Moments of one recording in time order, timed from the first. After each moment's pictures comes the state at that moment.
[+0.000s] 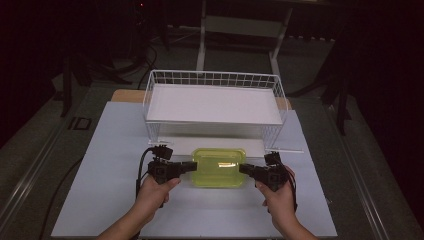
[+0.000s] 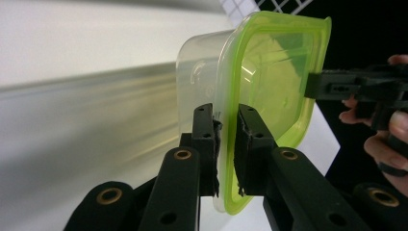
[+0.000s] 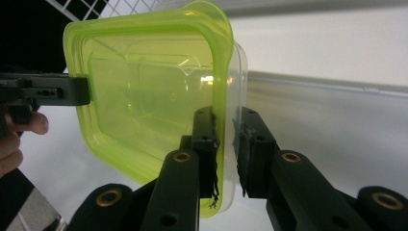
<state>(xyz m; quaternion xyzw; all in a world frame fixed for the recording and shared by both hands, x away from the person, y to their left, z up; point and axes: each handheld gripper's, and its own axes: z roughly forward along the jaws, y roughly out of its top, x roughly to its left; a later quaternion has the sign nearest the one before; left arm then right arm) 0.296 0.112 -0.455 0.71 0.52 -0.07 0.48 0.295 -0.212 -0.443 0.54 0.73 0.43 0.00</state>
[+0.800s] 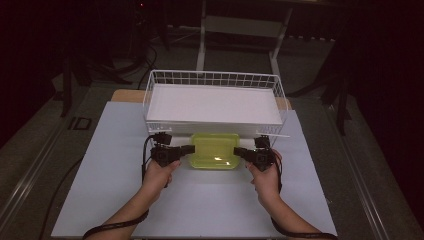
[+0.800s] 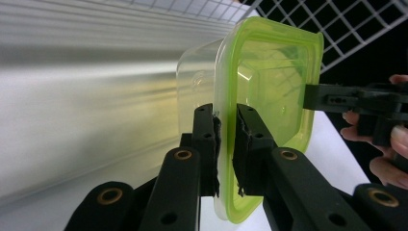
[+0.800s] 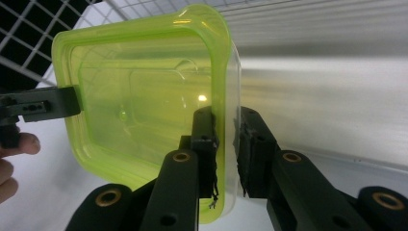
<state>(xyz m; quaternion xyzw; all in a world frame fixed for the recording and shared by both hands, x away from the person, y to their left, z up) 0.355 0.120 -0.486 0.68 0.53 -0.03 0.51 0.357 -0.194 -0.466 0.57 0.71 0.42 0.03</state>
